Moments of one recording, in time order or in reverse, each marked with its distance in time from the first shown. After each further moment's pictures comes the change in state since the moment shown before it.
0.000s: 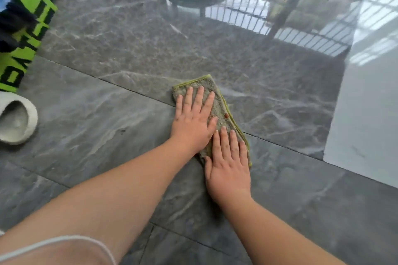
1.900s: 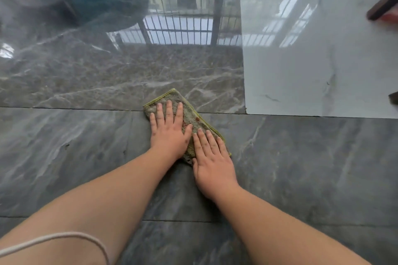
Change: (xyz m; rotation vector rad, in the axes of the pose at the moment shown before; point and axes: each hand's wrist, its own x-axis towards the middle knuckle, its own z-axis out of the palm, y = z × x) left_hand -0.056 0.111 0.021 0.041 -0.081 0.049; right_hand -0.088 0.092 0.006 0.024 0.014 0.045
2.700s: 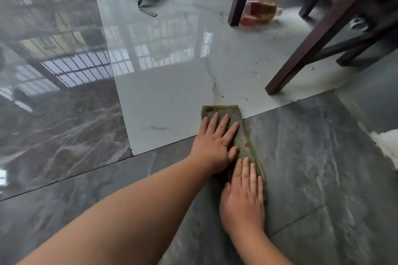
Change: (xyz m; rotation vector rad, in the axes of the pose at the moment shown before) left_hand 0.035 0.376 0.051 0.188 -0.008 0.867; right_hand -0.119 0.247 0.002 0.045 0.271 0.847
